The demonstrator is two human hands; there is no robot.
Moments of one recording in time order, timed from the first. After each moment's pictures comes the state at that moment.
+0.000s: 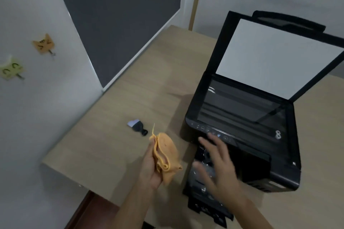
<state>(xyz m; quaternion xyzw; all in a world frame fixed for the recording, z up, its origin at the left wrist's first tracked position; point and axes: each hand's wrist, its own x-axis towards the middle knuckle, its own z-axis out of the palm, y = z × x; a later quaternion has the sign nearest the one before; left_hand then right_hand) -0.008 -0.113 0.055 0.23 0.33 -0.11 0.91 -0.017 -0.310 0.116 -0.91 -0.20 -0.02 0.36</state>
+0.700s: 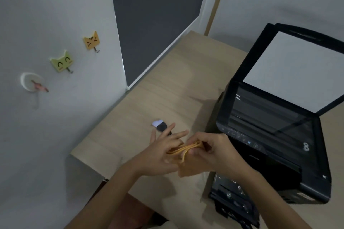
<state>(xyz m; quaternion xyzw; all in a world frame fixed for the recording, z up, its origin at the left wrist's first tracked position) -0.027 0.013 0.112 0.88 -0.17 -0.09 0.44 0.013 -0.189 0.179 -0.86 -0.32 0.13 0.37</state>
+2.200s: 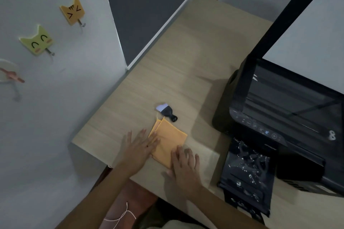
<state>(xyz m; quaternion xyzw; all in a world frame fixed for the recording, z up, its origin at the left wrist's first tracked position) -0.039 0.074 -0.050 0.99 -0.10 -0.13 0.02 -0.041 -0.143 -0.056 -0.96 -0.23 0.16 0.01</state>
